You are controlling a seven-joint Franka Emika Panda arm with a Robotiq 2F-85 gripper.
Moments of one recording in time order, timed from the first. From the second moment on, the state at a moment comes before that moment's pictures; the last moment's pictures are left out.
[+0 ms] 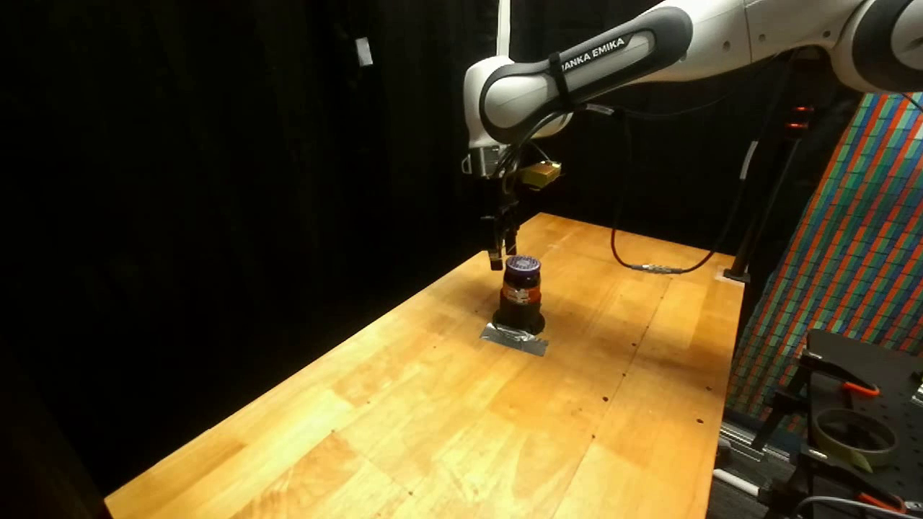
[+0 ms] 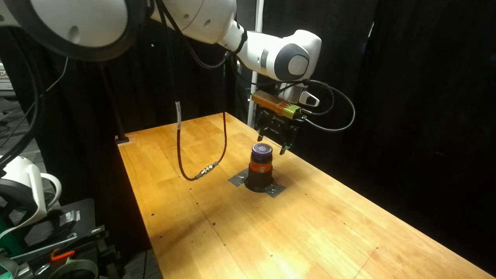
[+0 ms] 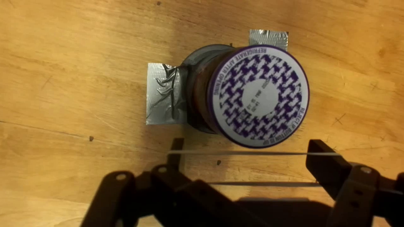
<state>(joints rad) 0.08 0.89 0.08 -1.09 0.02 1.80 -0.18</state>
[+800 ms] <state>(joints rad) 0.10 0.96 0.07 -1.03 0.00 1.64 -0.16</state>
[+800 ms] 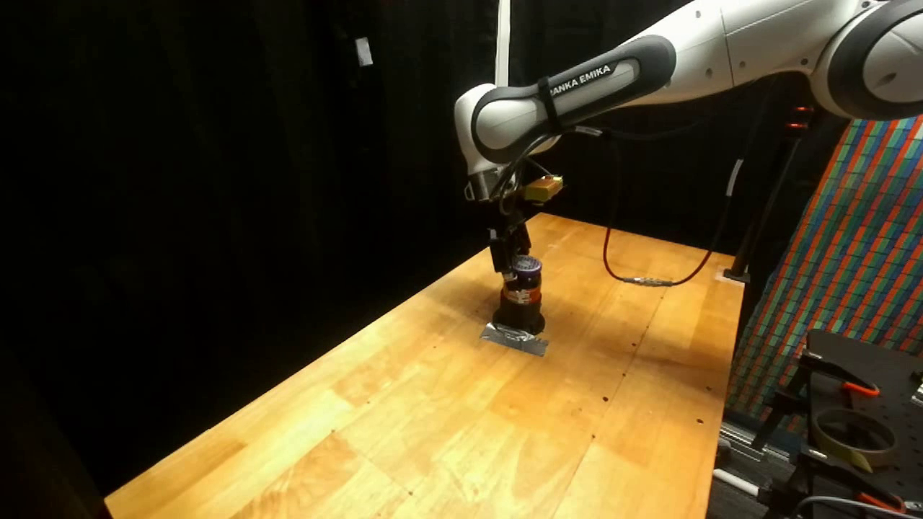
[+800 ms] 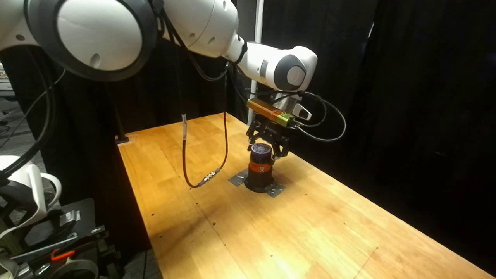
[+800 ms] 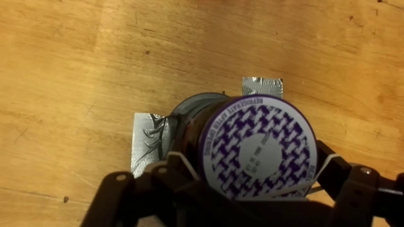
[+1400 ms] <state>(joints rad) 0.11 0.76 0.07 -1.38 -0.03 1.93 -0.08</state>
